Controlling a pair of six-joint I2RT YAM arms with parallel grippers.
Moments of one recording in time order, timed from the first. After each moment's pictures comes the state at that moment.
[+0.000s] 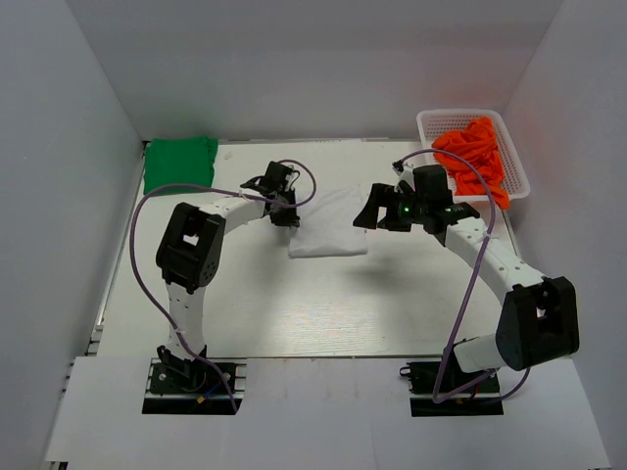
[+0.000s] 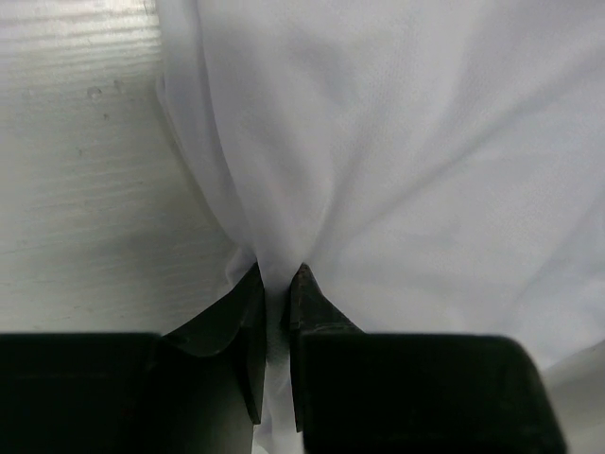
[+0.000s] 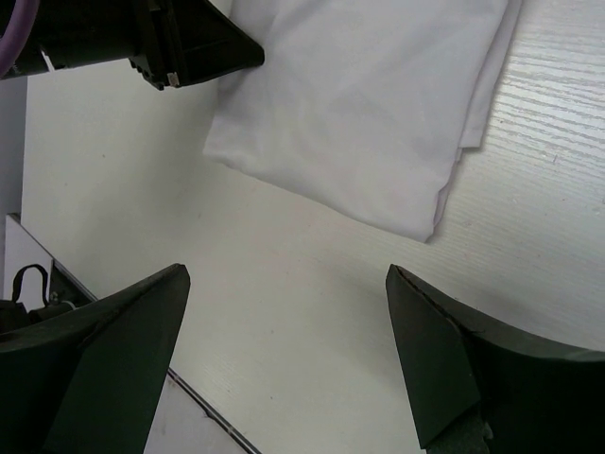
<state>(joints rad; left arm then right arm) -0.45 2.06 1.44 -0.35 0.07 -0.48 0.33 1.40 1.03 -0.34 -0.47 0.38</state>
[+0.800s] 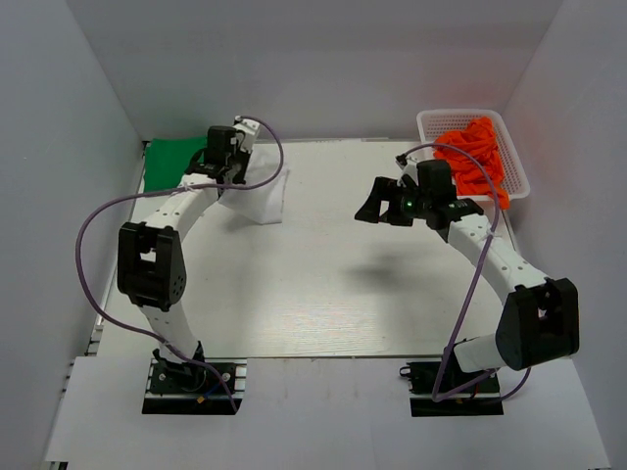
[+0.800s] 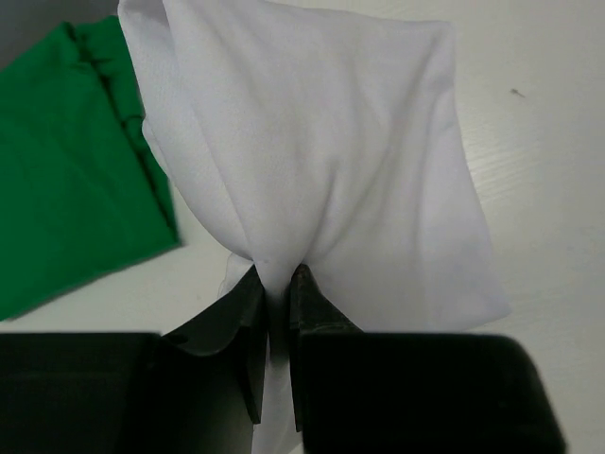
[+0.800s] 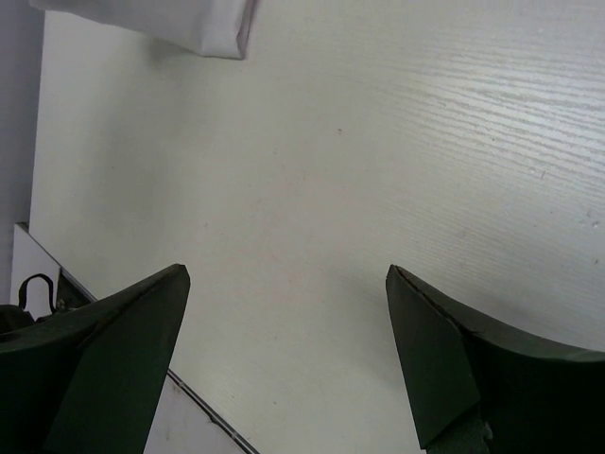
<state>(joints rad) -0.24 1.81 1.46 -0.26 -0.08 0.21 0.31 1.40 1.06 -0.35 -0.47 0.38</state>
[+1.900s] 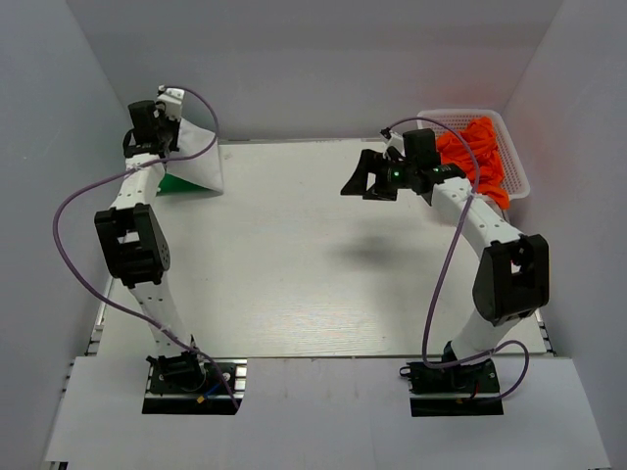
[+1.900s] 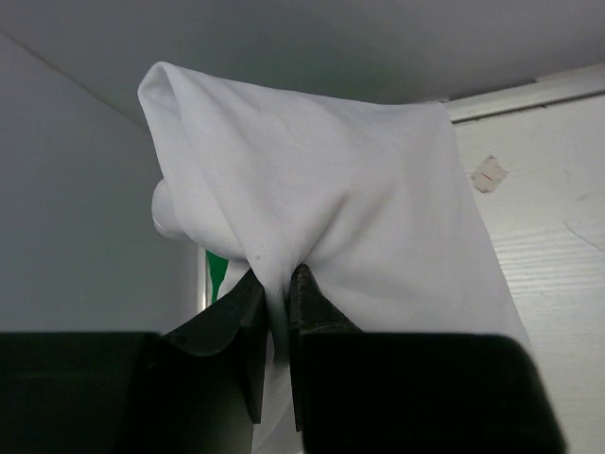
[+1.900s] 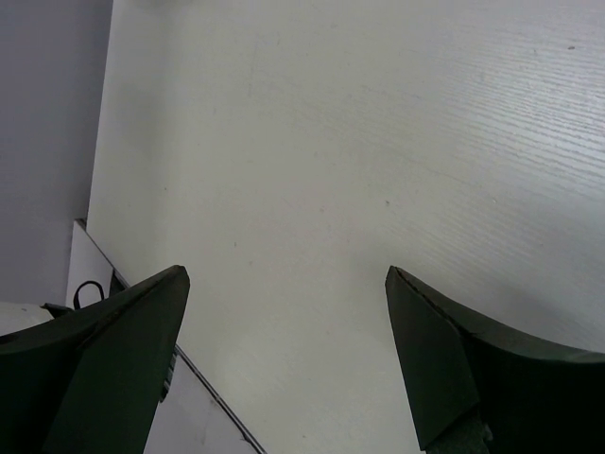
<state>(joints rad) 0.15 2.03 1.78 -0.15 0.08 0.41 0.31 1.68 1.40 -0.42 -0.60 0.39</state>
